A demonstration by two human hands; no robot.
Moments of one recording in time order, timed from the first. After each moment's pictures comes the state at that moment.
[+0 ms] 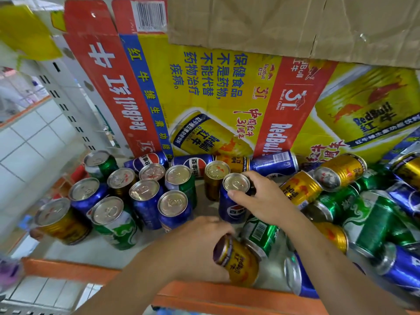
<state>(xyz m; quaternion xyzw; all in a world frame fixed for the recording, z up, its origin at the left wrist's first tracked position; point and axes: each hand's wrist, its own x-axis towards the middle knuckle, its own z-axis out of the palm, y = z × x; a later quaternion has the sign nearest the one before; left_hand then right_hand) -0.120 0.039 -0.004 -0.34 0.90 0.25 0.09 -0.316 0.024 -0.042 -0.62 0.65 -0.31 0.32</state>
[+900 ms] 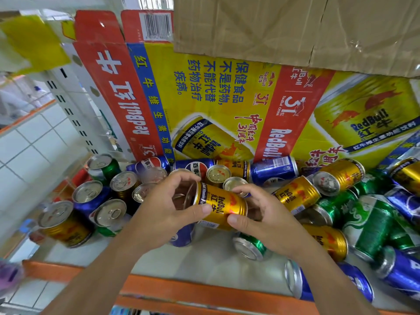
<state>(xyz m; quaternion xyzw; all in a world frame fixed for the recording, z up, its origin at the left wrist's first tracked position) -0.081 0.012 0.002 -0.40 0.70 0.48 -0.33 -0.302 0.069 -0.027 -0.62 0.55 -0.37 0.42</state>
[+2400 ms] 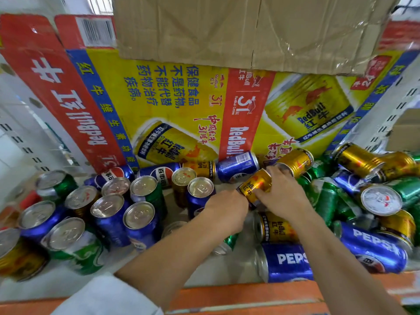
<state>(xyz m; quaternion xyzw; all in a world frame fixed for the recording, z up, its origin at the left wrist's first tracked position) -0.245 0.026 -0.010 -0.34 0.93 0.06 0.12 -0.377 0.066 -0.022 -0.48 0.85 -0.18 0.11</state>
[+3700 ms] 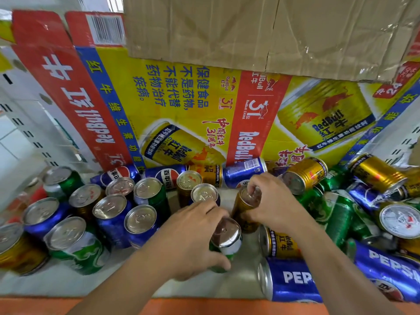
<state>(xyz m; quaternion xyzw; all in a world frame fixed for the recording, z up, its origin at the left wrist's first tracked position) -0.160 0.029 -0.001 -0.33 0.93 0.14 0.00 -0.364 0.054 -0.012 -0.63 0.74 -0.19 0.15</state>
